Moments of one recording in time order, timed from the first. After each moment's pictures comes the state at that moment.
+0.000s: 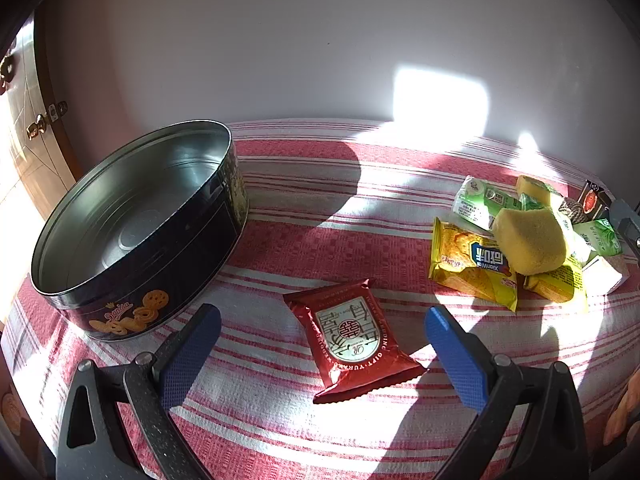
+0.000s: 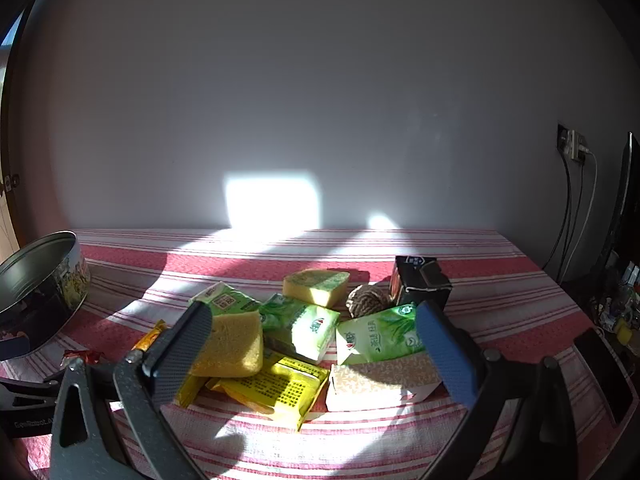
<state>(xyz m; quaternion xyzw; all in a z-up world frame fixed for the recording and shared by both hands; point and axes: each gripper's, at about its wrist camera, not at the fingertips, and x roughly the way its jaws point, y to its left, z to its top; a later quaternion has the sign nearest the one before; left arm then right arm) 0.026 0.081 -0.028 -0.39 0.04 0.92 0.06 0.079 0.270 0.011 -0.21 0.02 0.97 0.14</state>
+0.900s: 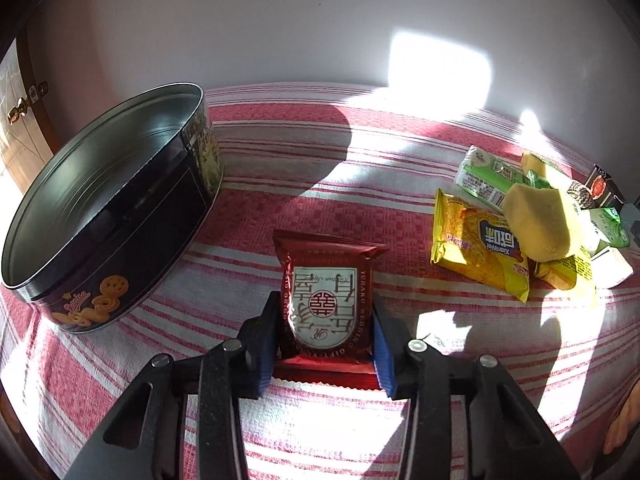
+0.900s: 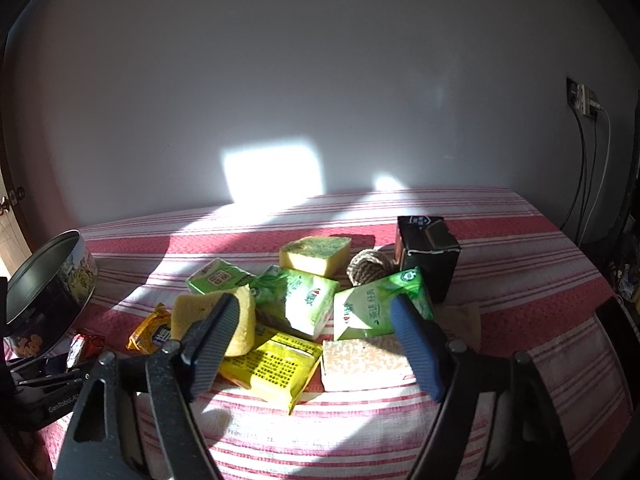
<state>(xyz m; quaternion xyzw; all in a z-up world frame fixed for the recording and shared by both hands) 0.009 0.082 -0.047 -0.44 0.04 0.89 0.08 0.071 0.293 -0.003 -0.27 0.08 0.95 0.10</state>
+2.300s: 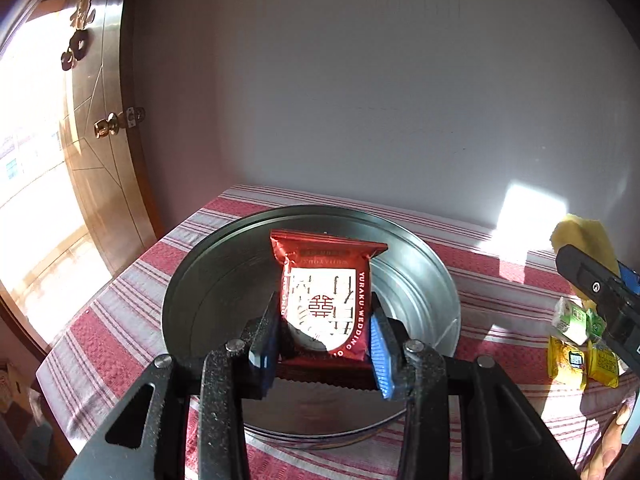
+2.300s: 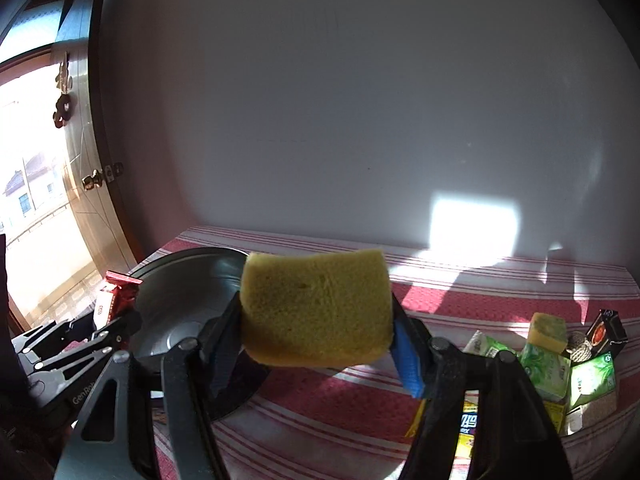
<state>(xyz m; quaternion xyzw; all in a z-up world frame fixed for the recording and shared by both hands) -0.007 -0.101 0.036 -0.29 -0.02 0.96 -0.02 -0.012 0.077 0.061 -0.24 0.03 0.97 -0.06</state>
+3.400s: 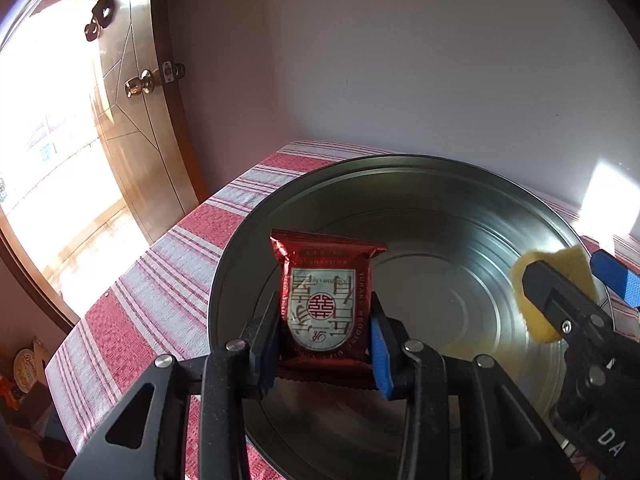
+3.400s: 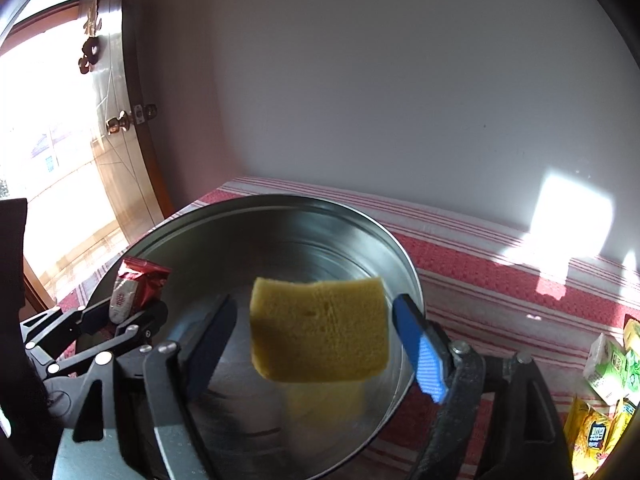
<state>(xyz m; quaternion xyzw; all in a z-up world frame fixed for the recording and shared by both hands) -0.060 -0.161 -0.018 -0.34 -0.01 0.93 -0.11 -0.071 -0.017 0.000 -0.29 -0.01 0.95 -0.14</state>
